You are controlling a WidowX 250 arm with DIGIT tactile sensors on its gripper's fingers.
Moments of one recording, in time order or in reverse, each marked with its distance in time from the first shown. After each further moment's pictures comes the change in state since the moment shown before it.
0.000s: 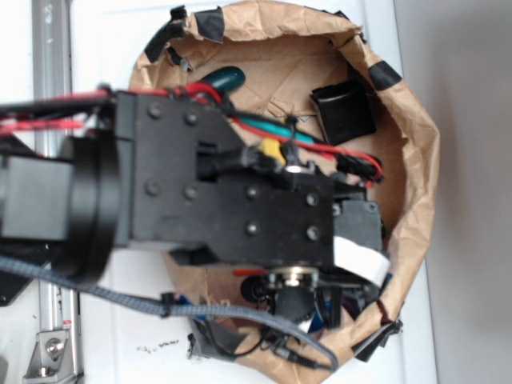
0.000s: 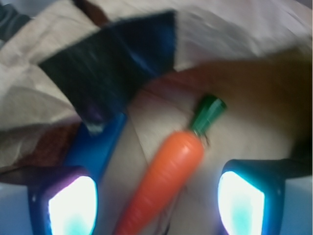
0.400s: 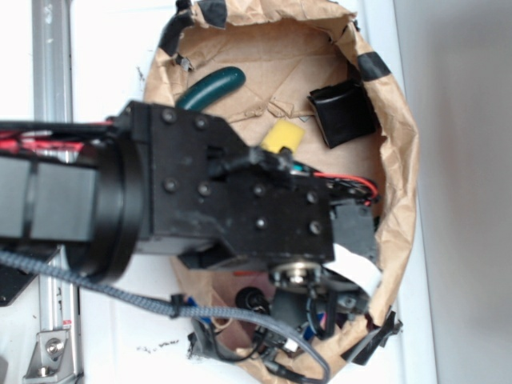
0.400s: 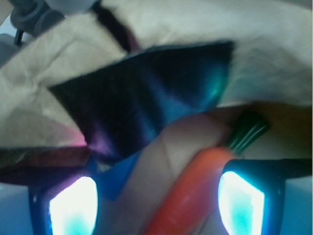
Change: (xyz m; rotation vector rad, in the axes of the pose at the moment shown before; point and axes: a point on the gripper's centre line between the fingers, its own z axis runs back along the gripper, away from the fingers) arm -0.005 -0.010 -0.010 -0.075 0.000 -0.019
